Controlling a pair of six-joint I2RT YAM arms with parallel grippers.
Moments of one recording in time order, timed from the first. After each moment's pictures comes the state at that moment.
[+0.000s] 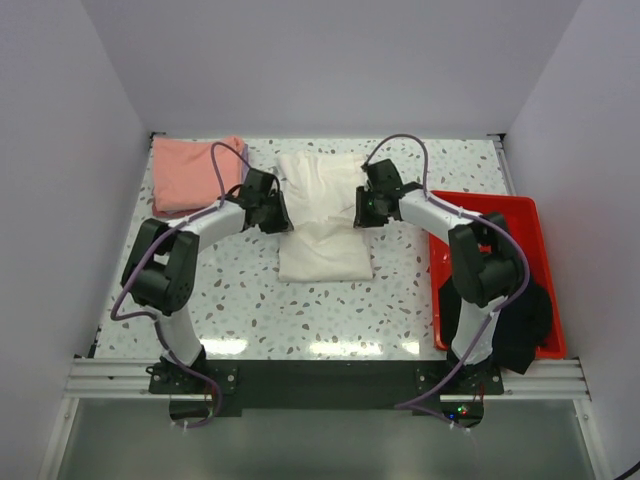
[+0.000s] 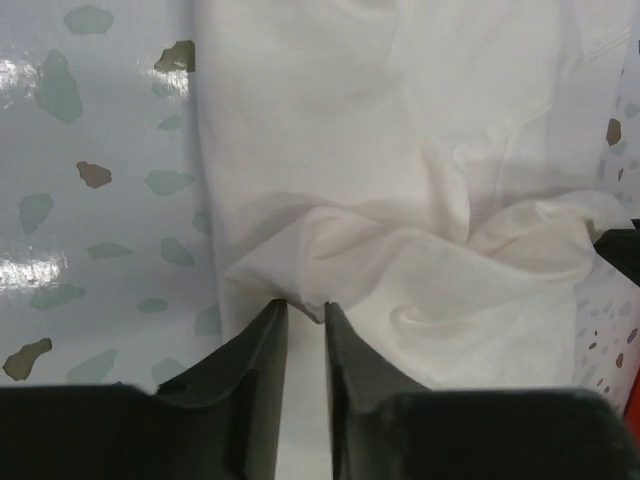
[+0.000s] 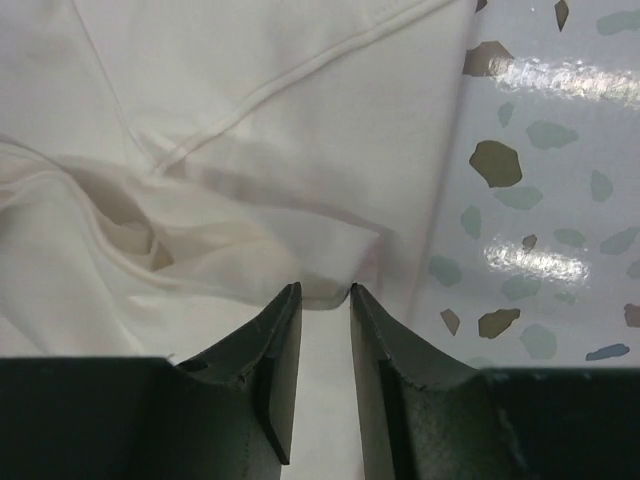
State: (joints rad) left arm -0.37 1.81 1.15 -0.25 0.13 -0.58; right arm 0.43 1.89 1.33 -0.39 -0.06 0.40
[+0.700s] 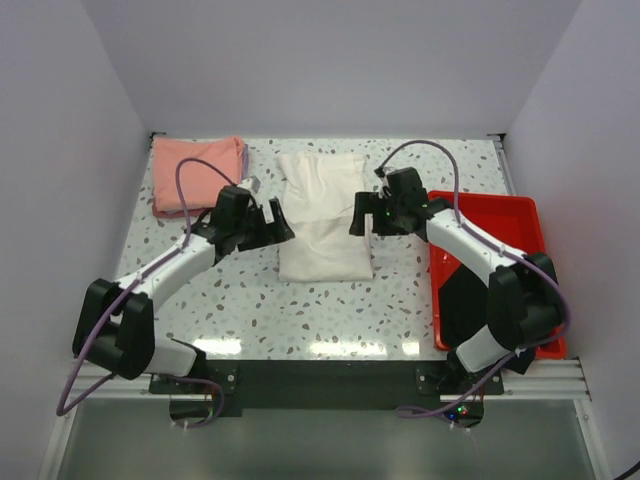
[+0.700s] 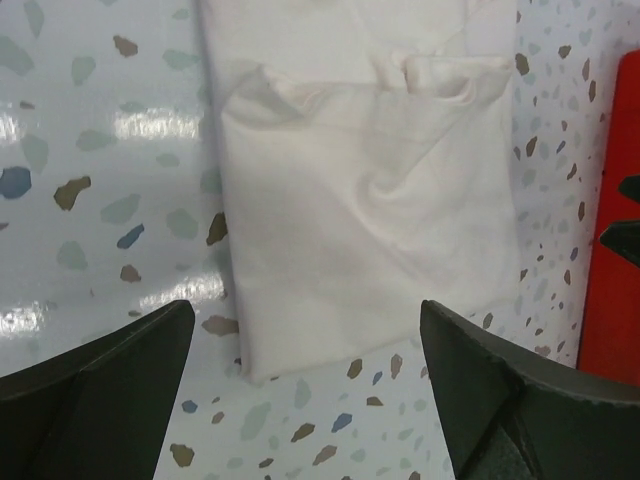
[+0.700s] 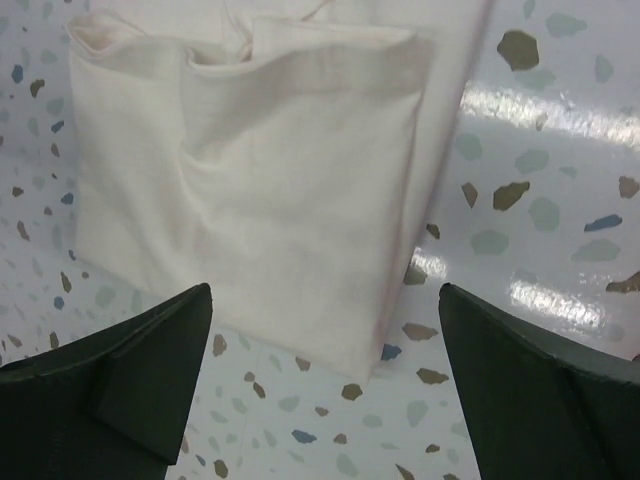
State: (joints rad) left arm -0.37 1.41 0.89 -0.25 0.15 -0.58; right arm 0.42 1.58 1.13 -0.40 -0.15 0.36
